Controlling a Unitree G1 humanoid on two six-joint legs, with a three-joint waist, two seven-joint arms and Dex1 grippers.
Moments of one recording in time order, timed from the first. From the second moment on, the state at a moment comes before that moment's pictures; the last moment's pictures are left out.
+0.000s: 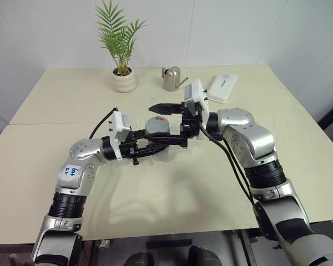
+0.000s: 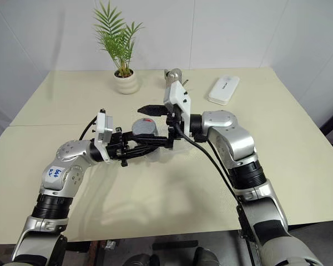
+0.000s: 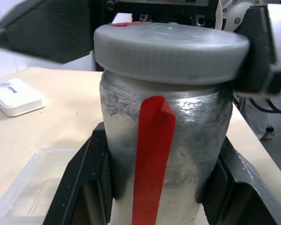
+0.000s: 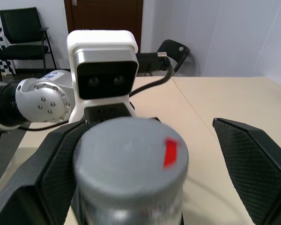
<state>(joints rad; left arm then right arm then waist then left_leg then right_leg) -0.61 0.46 0.02 0.04 -0.50 0.29 -1.05 -0.97 -0.35 0.15 0.11 0.44 0.45 1.11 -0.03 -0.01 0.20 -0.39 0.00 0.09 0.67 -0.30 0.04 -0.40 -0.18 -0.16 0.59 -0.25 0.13</state>
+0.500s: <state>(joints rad) -0.60 0.48 0.04 0.05 -0.50 0.28 -1.07 -0.94 -0.48 0.06 0.15 0.47 0.47 1.15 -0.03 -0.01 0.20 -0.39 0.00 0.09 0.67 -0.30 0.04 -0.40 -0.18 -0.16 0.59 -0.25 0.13</state>
